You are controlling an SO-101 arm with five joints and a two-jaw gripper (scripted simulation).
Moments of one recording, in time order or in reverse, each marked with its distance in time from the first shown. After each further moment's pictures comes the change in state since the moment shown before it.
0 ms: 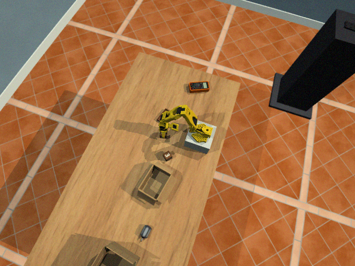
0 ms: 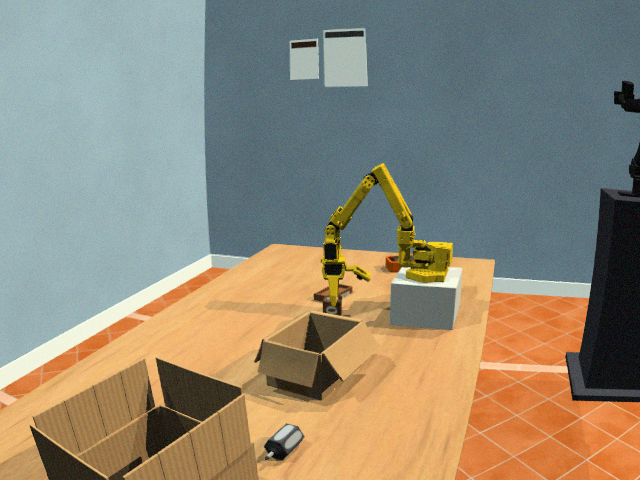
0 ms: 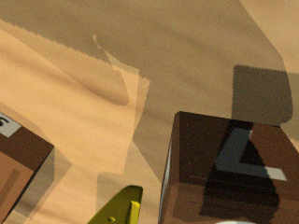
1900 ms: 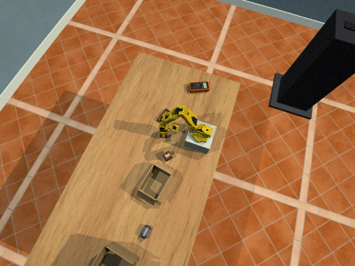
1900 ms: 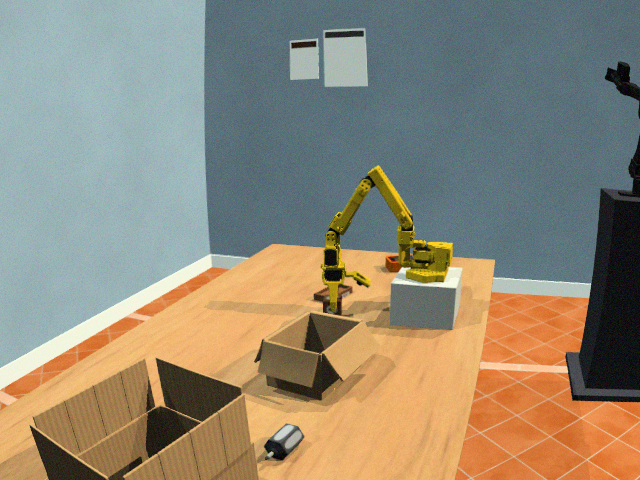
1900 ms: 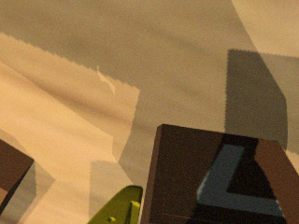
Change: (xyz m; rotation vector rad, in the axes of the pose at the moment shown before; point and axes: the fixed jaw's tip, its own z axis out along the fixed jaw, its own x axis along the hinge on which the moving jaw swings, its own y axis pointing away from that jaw) arm 0.001 -0.002 0.012 -0.001 0.010 -0.006
